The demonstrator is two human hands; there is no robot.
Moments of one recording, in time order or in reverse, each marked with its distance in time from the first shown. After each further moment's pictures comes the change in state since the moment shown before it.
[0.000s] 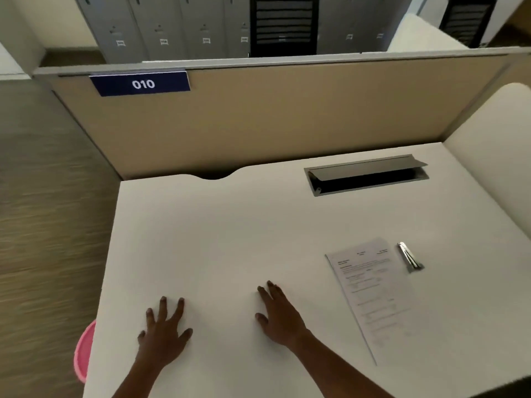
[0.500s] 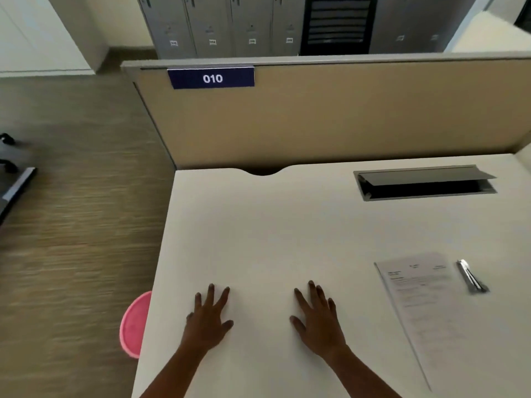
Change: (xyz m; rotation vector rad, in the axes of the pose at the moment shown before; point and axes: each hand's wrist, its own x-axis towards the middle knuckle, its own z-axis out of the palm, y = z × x) left_hand -0.002 -0.009 -0.015 -0.058 -0.078 0.097; right_hand 0.003 -0.010 0.034 -0.217 0.050 0.071
